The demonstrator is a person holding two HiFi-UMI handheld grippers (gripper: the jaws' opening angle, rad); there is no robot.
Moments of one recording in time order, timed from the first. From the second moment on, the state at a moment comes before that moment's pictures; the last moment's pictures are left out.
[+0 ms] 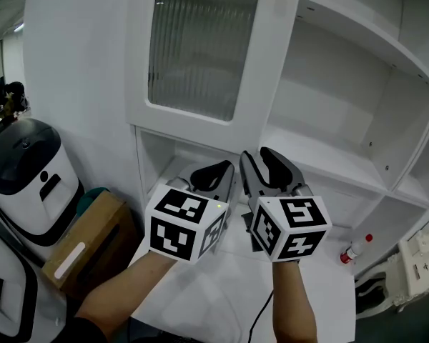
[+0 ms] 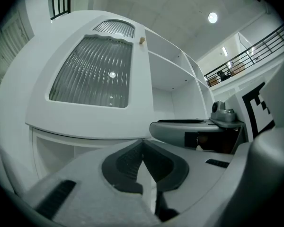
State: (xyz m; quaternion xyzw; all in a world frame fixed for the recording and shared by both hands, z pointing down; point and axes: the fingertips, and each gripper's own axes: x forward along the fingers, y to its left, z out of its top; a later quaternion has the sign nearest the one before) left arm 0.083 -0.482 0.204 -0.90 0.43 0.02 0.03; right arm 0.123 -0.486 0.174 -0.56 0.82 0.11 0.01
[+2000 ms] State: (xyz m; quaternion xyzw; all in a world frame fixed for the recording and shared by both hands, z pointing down) left arm -0.047 -0.355 0.216 -0.93 0.36 0.01 0.03; right arm -0.020 -0.342 0.205 -0.63 0.78 0.08 -0.01
